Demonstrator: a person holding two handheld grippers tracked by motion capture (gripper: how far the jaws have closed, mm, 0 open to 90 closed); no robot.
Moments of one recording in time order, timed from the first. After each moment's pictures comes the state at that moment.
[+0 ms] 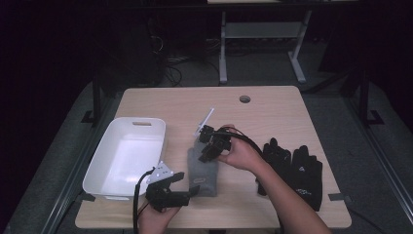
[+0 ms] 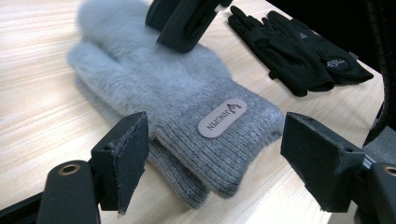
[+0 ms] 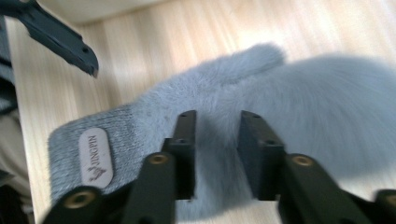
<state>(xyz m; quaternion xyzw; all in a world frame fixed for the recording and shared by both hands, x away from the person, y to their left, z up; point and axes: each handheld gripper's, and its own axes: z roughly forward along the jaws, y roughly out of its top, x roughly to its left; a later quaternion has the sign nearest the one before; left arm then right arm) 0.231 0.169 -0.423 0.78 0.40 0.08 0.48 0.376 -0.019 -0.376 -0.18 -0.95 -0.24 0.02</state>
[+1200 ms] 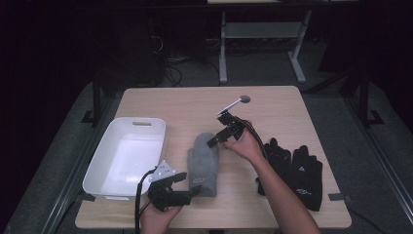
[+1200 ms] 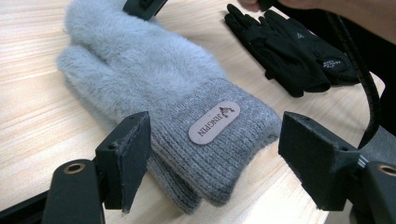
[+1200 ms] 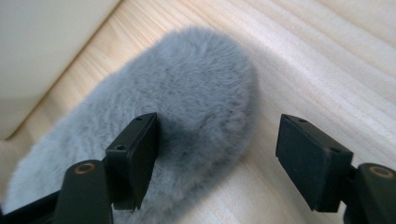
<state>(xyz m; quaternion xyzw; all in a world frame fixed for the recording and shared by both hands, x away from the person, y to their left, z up) 0.234 0.164 -0.424 0.78 0.40 0.07 0.48 0.448 -0.069 -0.429 -0.42 -0.85 -0.29 0.09</state>
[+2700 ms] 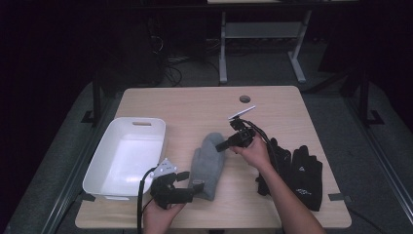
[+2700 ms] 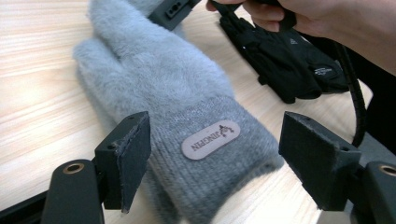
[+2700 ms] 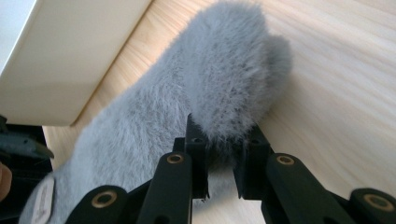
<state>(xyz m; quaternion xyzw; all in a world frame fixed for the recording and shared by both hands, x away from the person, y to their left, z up) 0.242 0.158 -0.423 0.77 0.41 0.04 0.49 0.428 -0.103 -0.436 -0.44 -0.81 -0.34 0.17</state>
